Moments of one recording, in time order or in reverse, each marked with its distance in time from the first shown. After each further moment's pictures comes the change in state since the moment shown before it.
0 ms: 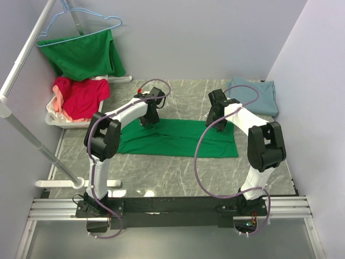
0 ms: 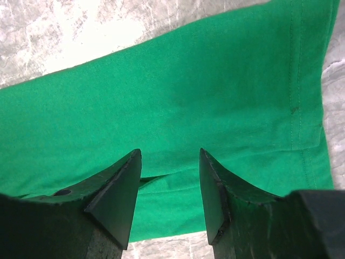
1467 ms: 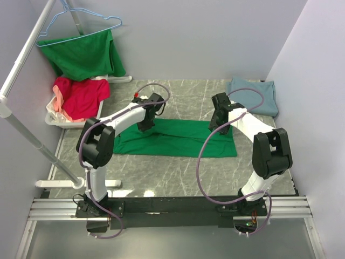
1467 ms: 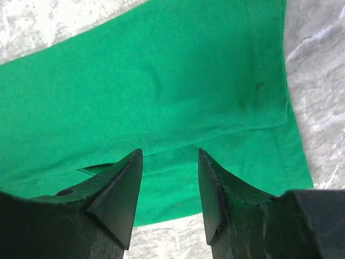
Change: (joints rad) left arm -0.040 -0.133 -0.138 -0.073 -0.112 -0.048; right arm -0.009 -0.106 -0.100 0.010 0.015 -0.003
